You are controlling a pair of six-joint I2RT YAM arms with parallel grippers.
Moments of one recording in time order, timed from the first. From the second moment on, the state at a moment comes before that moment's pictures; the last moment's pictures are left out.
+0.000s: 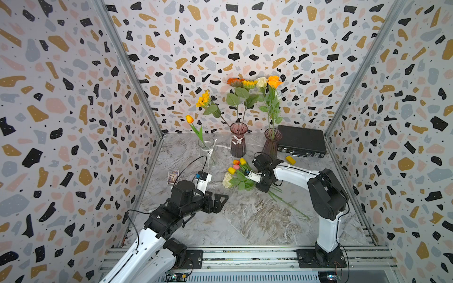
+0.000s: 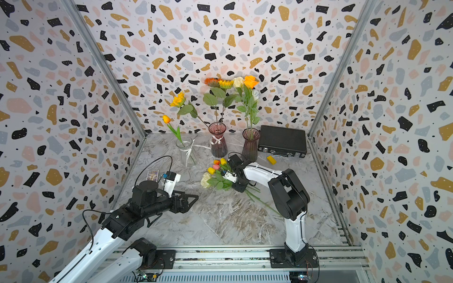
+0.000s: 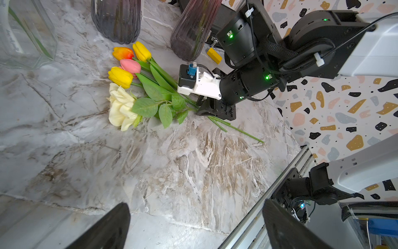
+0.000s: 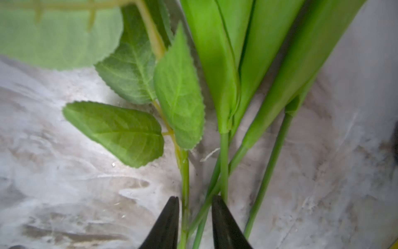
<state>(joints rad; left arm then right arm) -0.50 0.66 0.66 -0.56 0.36 -0.41 0.65 1.95 1.35 -0.73 0.02 -0.49</state>
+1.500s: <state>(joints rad) -0.50 0.63 0.66 -0.57 0.35 -0.41 0.65 1.83 1.41 -0.79 -0.14 -0.42</state>
